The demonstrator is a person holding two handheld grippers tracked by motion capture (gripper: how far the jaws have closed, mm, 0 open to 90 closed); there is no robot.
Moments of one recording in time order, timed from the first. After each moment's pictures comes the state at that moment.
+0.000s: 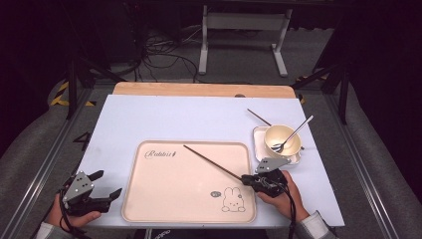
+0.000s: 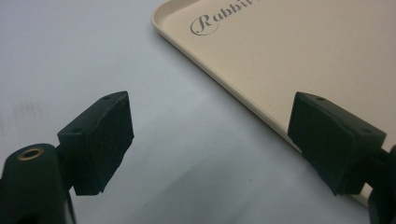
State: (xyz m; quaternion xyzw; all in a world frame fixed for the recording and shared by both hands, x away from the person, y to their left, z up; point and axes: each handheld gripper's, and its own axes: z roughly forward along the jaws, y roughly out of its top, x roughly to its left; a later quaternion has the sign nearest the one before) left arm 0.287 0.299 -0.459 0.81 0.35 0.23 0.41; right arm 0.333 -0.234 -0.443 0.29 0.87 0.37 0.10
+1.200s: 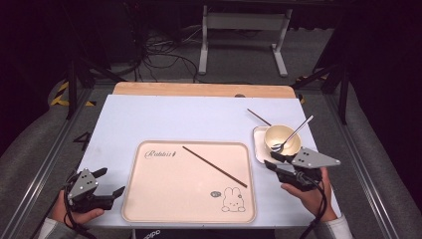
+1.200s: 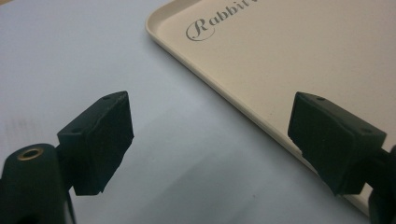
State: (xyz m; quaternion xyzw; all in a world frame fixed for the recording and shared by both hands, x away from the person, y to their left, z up) left arm 0.295 0.292 -0.459 0.82 0.34 0.23 0.40; right arm 0.311 -0.293 -0.369 0.29 0.80 0.46 0.26
